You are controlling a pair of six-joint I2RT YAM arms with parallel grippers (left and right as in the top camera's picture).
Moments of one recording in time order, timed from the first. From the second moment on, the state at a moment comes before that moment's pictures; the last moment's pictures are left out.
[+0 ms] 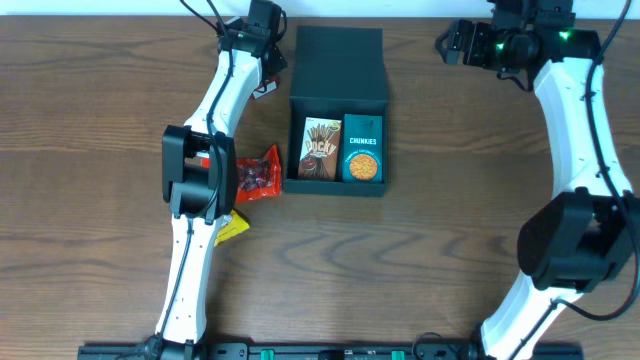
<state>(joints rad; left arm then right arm) -0.23 2.61 2.34 -0.84 -0.30 -0.75 -0.07 2.00 1.92 -0.82 -0.37 0.12</state>
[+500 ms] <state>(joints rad) -0.22 2.61 2.28 -0.83 -0.30 -0.75 -0.07 2.00 1.92 -0.82 -0.37 0.12</state>
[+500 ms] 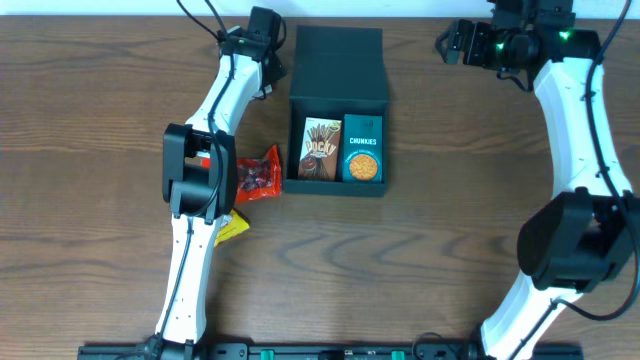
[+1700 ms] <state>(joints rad) -0.32 2.24 2.28 -1.15 -0.29 -0.66 -0.07 2.00 1.92 -0.79 -0.37 0.12</state>
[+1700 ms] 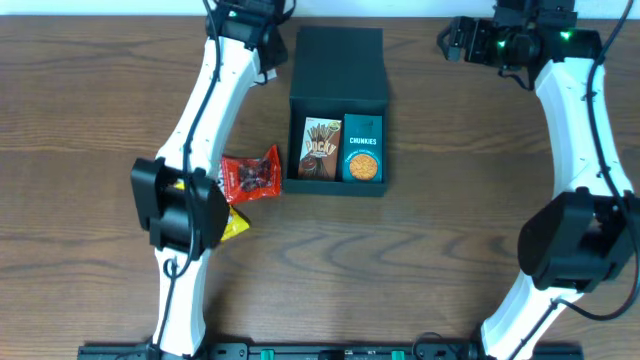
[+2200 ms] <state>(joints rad) -0.54 2.22 2.27 -1.39 -0.19 -0.62 -0.21 2.00 1.92 -0.79 -0.41 0.16</state>
